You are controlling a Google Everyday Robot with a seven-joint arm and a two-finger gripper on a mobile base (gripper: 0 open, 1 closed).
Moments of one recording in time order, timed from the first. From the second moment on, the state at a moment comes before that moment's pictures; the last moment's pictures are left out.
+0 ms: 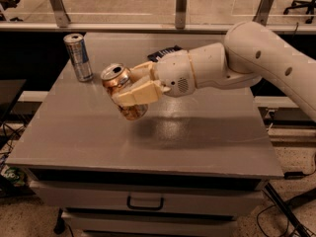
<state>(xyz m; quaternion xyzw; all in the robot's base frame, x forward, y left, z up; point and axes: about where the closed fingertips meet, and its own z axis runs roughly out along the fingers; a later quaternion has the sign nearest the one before) 0.501 0.068 0.929 -0.56 0.57 0.44 0.42</state>
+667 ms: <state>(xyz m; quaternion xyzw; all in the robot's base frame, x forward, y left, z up) 0.494 0.074 0.918 -0.55 0.53 0.47 0.45</state>
